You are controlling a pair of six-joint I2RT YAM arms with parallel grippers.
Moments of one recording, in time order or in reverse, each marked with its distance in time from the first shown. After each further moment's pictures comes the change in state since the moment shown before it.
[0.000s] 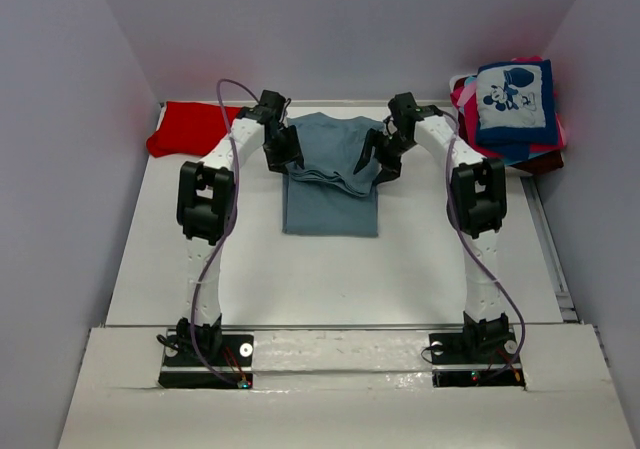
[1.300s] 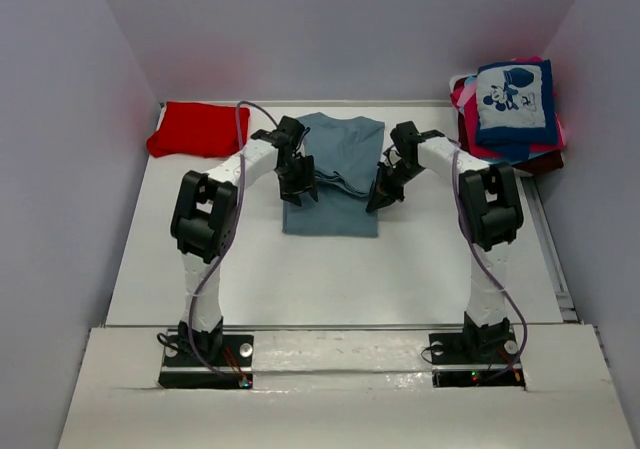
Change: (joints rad) left arm -0.129 -0.219 -0.355 0.050 0.033 -0.006; right arm 0.019 -0.210 -0.418 0.082 -0.088 -0.026
